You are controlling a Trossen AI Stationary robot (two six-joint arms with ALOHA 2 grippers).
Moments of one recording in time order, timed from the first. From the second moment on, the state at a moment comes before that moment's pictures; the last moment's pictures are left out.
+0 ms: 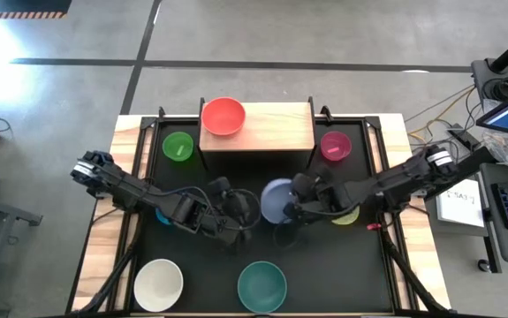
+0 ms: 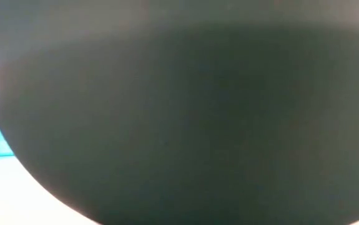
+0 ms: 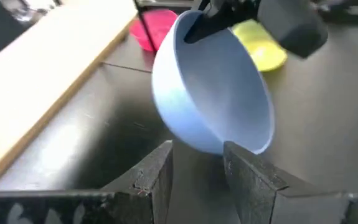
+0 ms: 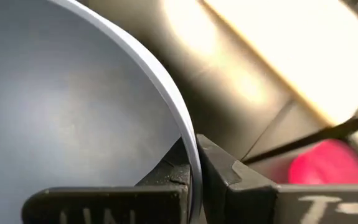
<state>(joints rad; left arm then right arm) -0.39 1.62 1.30 -0.52 -0.78 -0.47 0.28 1.57 1.22 -0.89 0.79 0.77</state>
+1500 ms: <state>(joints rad) -0.36 1.62 1.30 -0.52 -1.29 -0.41 0.33 1.73 1.48 -0.70 1.17 0.47</state>
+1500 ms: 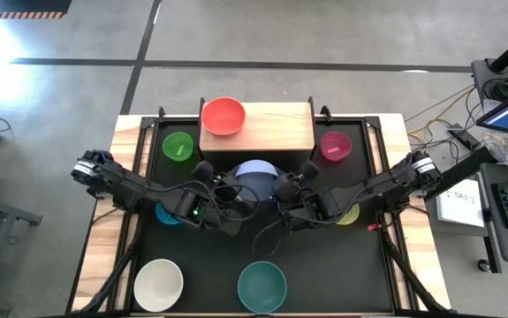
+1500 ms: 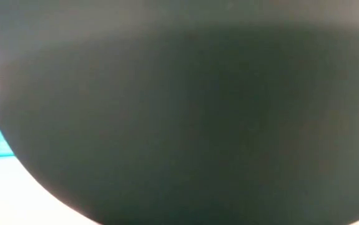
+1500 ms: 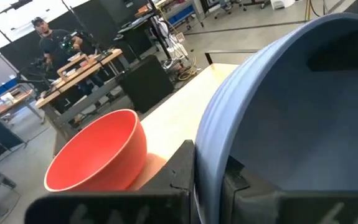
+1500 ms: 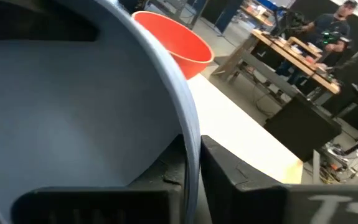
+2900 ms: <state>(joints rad) -0.10 1.42 1.32 -0.54 -0.78 -0.21 0.33 1.35 1.49 -0.86 0.60 0.46</state>
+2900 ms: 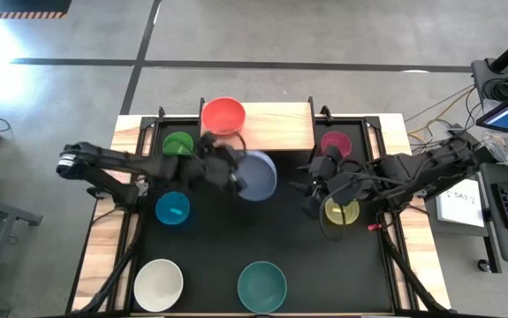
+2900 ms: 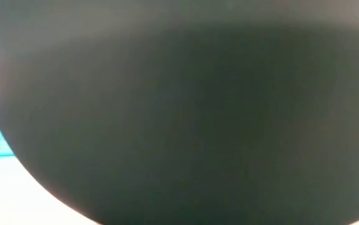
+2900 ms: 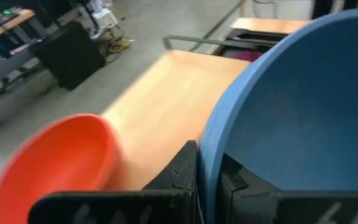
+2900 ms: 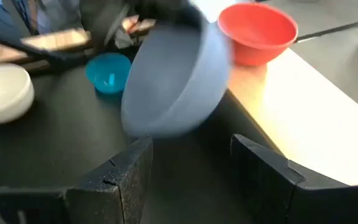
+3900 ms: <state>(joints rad) 0.59 1.40 1.40 -0.68 -0.46 -0.19 0.33 1.36 1.38 -0.86 0.60 0.51</state>
